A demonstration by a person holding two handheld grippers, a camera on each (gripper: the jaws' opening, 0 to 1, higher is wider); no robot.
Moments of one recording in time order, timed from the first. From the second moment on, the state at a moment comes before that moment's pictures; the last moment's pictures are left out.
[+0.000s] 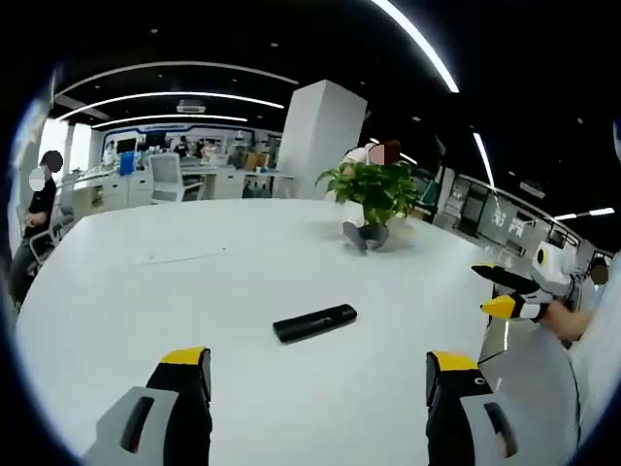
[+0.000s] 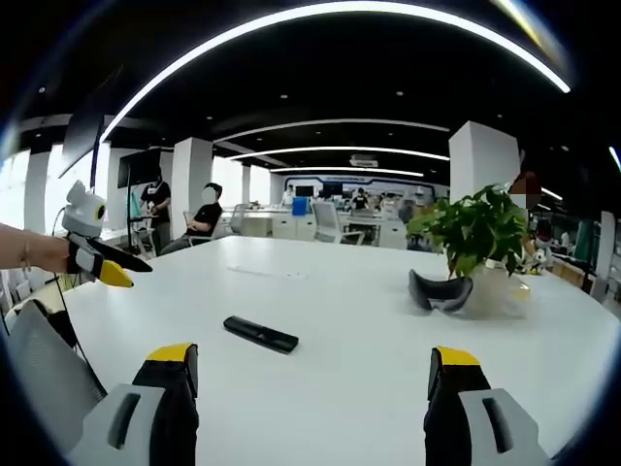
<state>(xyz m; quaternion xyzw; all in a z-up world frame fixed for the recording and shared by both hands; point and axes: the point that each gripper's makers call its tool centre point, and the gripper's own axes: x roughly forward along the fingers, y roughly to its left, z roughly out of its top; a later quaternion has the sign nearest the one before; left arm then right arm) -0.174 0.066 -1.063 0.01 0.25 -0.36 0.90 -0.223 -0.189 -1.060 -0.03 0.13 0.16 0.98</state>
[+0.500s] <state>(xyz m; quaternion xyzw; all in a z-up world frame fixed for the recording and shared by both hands) -0.148 0.033 -1.112 0.14 0.32 -0.44 0.82 -0.222 -0.197 -1.057 -0.04 0.13 0.14 0.98</state>
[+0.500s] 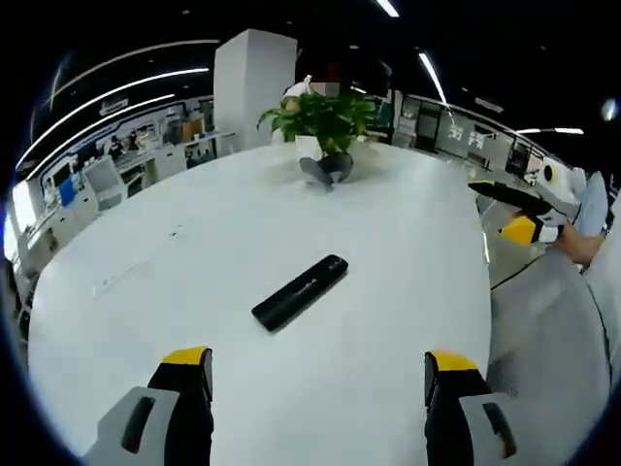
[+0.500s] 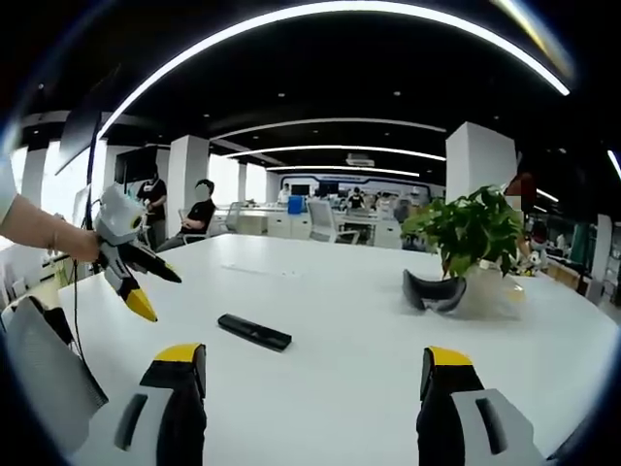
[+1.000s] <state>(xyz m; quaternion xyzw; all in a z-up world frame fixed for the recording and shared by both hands) -0.112 0.022 -1.129 0.24 0.35 -0.49 0.76 -0.224 -0.212 -1.073 -0.05 0.17 0.12 0.98</state>
